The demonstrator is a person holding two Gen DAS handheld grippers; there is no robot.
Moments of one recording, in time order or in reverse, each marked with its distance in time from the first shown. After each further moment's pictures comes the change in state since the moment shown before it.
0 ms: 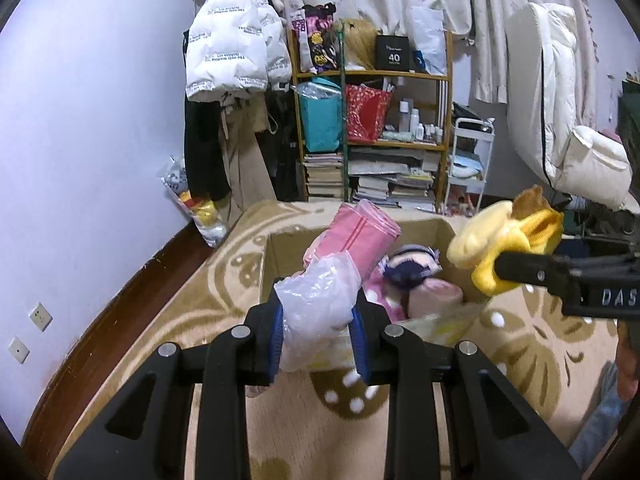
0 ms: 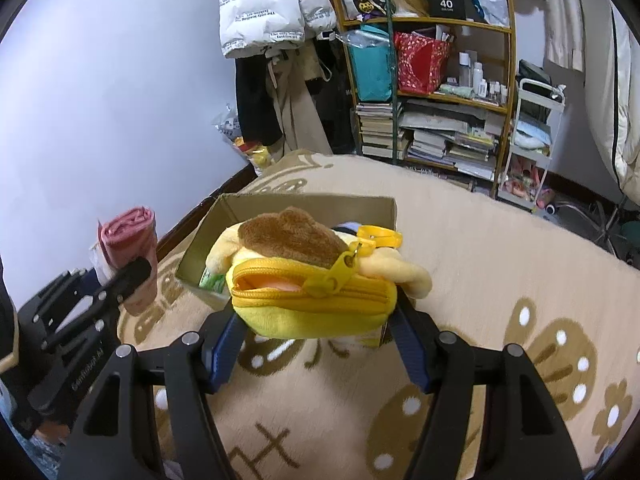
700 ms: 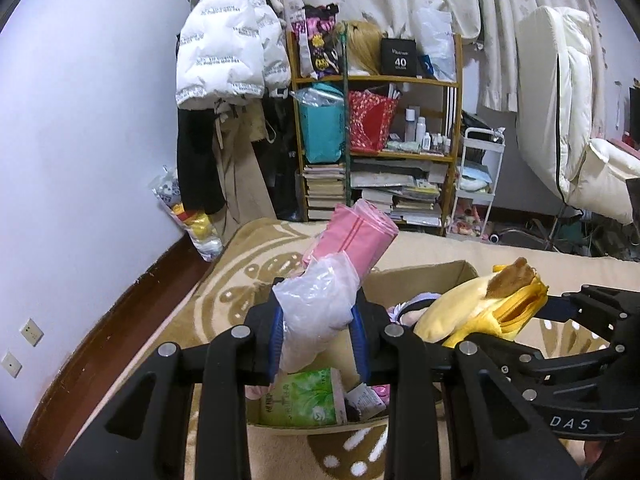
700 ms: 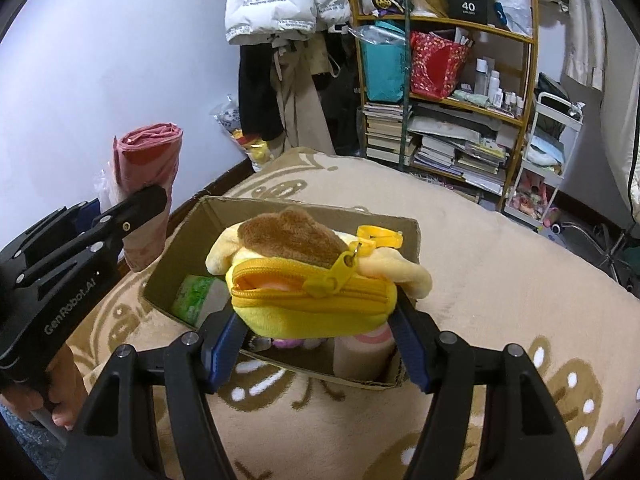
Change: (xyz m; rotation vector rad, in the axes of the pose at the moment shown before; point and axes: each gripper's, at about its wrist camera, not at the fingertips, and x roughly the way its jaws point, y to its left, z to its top) left arm 0.068 -0.003 0.043 -0.003 -0.004 -0.006; right arm 0.060 0.001 0.018 -0.064 0.017 -0.021
